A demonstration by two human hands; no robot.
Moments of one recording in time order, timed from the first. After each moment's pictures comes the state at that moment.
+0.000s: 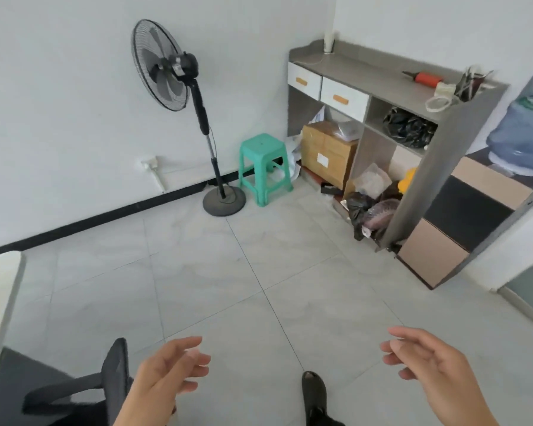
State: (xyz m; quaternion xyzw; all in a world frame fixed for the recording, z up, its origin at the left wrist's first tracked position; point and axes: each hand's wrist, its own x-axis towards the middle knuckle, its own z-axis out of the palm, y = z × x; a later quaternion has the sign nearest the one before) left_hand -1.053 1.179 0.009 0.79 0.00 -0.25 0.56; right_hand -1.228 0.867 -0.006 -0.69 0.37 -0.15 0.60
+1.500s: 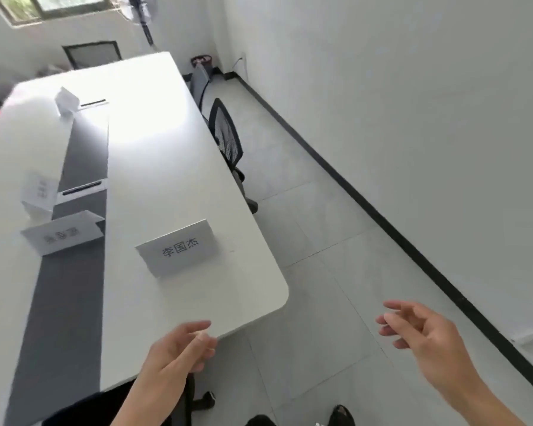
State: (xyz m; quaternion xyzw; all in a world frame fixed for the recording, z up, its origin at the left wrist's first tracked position) left_hand -0.547 1.435 0.025 0.58 0.56 0.20 0.56; right_hand -0.223 1.287 0.002 -0.75 -0.26 0.35 0.50
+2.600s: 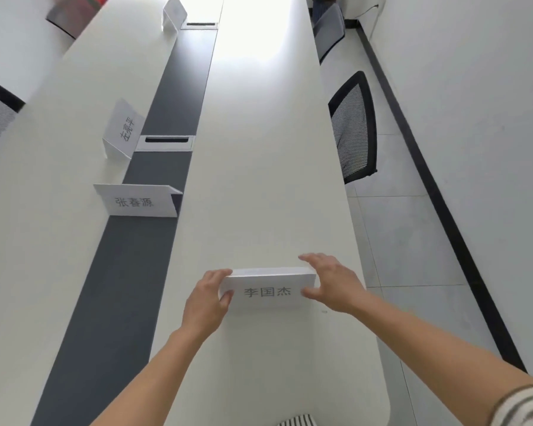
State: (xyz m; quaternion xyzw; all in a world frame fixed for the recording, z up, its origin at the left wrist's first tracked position) left_hand -0.617 1.748 -0.127 0.64 0.68 0.13 0.32; right_hand -0.348 1.764 -0.098 -0.65 -0.69 0.32 -0.02
